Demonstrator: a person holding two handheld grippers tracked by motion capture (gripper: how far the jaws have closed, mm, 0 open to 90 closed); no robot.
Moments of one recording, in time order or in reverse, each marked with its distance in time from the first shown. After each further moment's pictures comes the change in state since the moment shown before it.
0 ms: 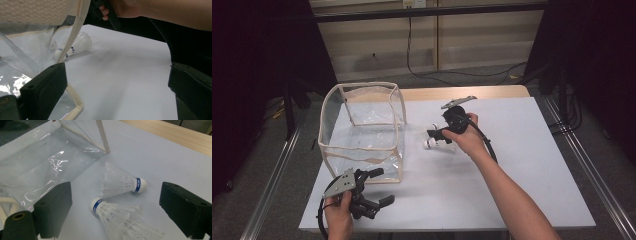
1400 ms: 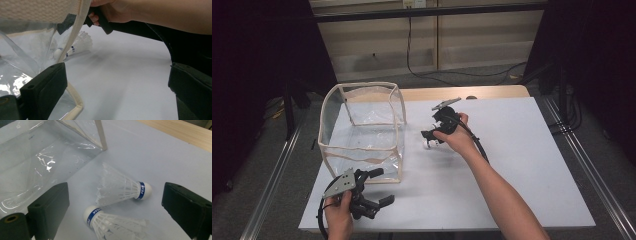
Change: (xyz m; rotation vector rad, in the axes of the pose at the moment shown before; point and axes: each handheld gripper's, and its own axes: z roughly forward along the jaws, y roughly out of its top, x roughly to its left) left arm 0.001 -0.001 0.000 0.004 0.003 -0.003; right arm 0.003 0.003 0.034 0.046 -0.035 -0.025
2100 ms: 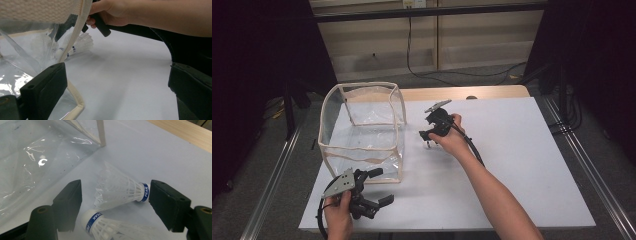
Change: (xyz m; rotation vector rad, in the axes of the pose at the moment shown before) left arm 0.000 0.000 -0.001 -0.004 0.002 0.000; right arm 0.014 0.004 0.015 0.047 -0.077 -0.043
